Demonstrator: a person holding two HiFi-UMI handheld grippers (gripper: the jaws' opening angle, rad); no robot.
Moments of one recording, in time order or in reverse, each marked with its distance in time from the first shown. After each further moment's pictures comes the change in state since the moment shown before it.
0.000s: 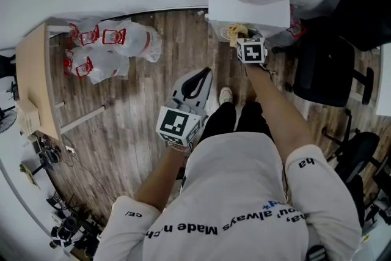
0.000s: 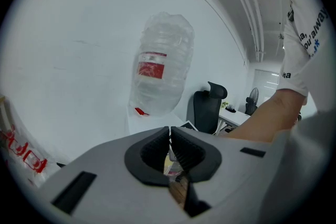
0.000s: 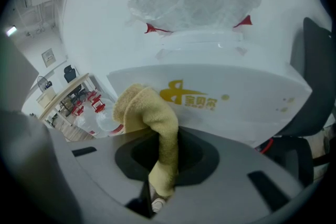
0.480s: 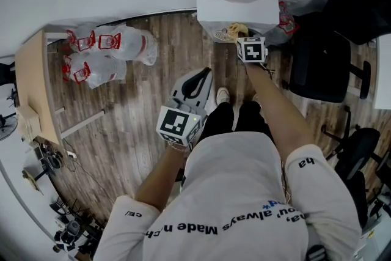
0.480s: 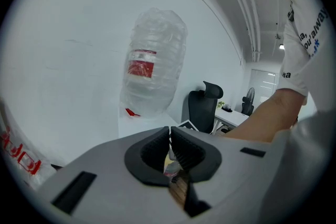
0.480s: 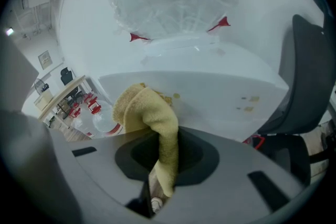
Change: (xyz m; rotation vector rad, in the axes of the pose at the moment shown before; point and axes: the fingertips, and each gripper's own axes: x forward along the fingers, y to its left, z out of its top) left arm 0.018 -0.028 0.001 0.010 0.004 -0.038; right arm -0.016 -0.036 -0.005 0.027 -0.011 -0.028
